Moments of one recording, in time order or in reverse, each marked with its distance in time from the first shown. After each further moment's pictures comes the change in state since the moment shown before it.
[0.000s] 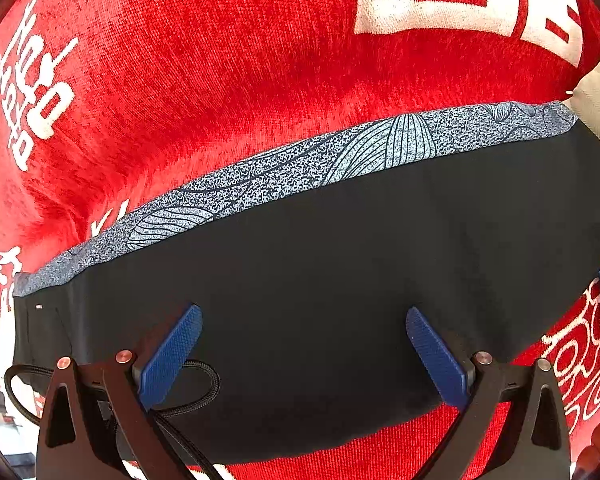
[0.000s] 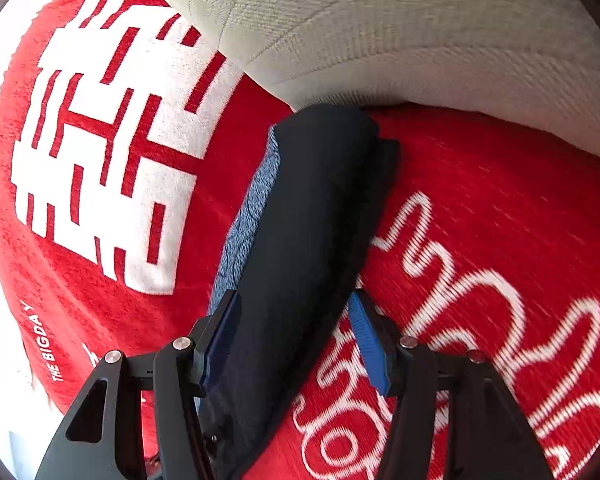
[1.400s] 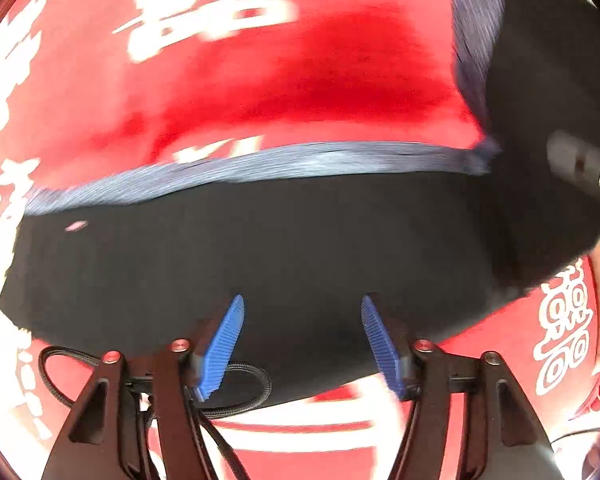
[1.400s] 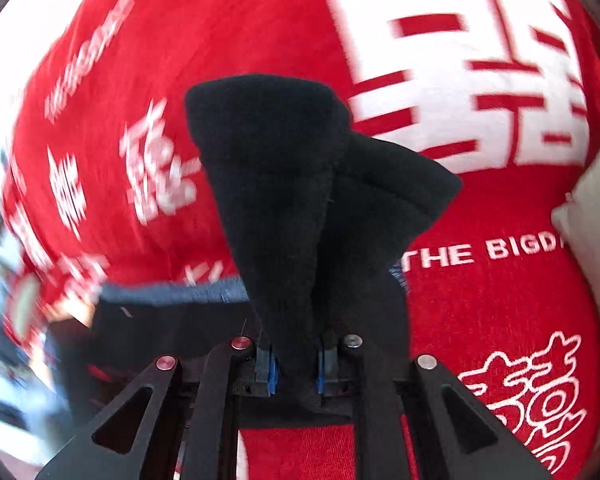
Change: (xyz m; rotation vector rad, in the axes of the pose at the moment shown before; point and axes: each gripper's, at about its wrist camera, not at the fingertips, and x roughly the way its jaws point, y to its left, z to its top) left arm -0.052 0.171 -0.097 -0.228 -0.028 -0.144; right arm 0.047 0.241 -0.156 -0.954 0.260 -0.147
